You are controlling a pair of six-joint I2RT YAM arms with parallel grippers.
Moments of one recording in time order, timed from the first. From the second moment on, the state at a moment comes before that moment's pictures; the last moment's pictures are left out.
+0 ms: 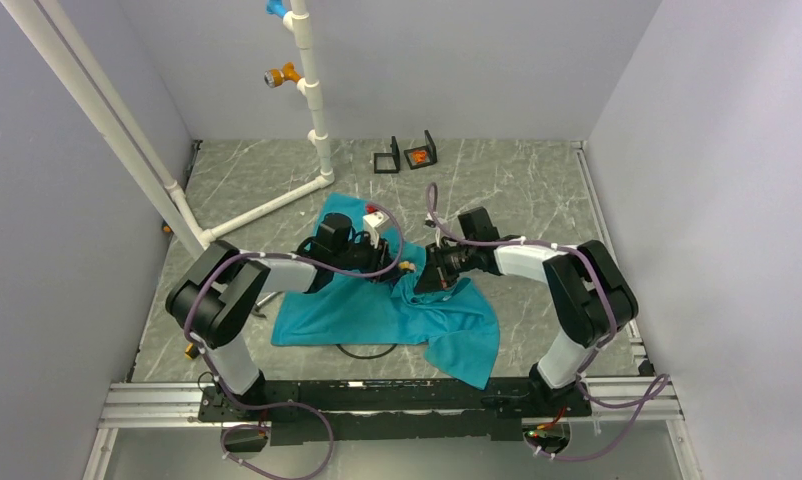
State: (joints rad) left arm -0.57 1.71 0.74 0.50 0.63 -0.15; right arm 0.42 1.67 0.81 -0.06 -0.89 0.10
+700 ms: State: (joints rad) left arm -0.57 1.78 0.75 0.54 0.71 -0.16; right arm 0.46 1.80 0.86 -0.14 -0.89 0.07
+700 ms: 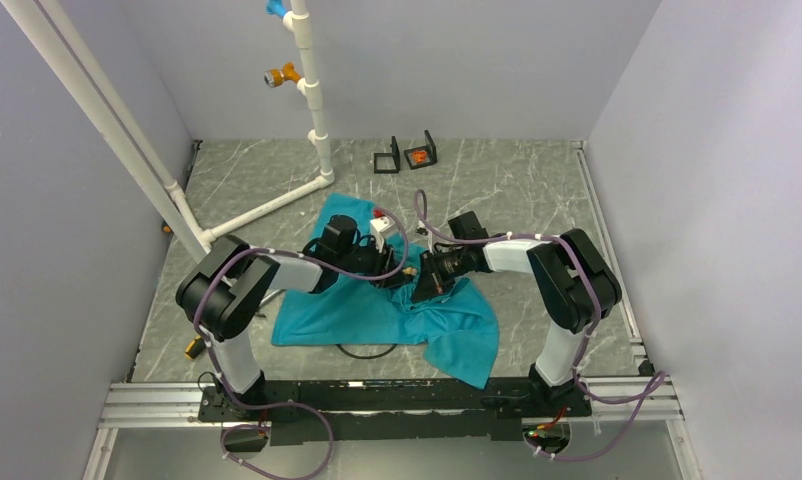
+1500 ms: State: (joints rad) left arm -0.59 1.80 0.76 0.53 0.79 0.06; right arm 0.42 1.80 0.87 -0.16 -0.89 0.10
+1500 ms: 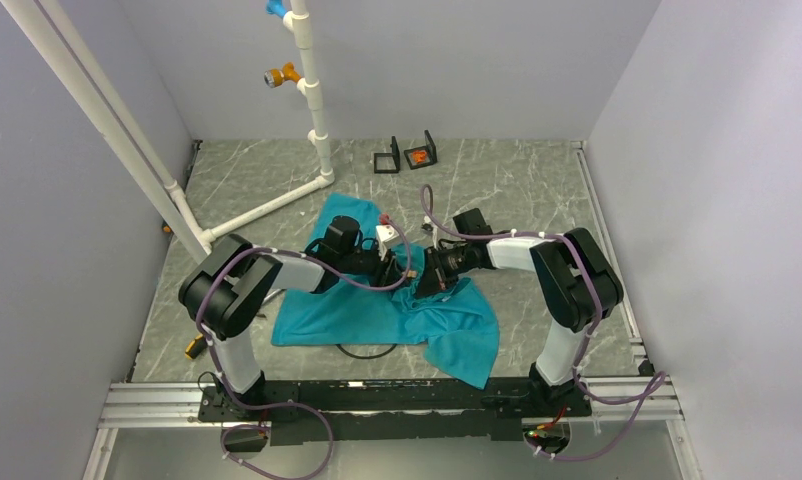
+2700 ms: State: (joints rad) left arm -0.50 1.90 0.67 1.47 1.09 -0.81; right arm 0.27 1.38 0.86 -0.19 -0.98 -0.17
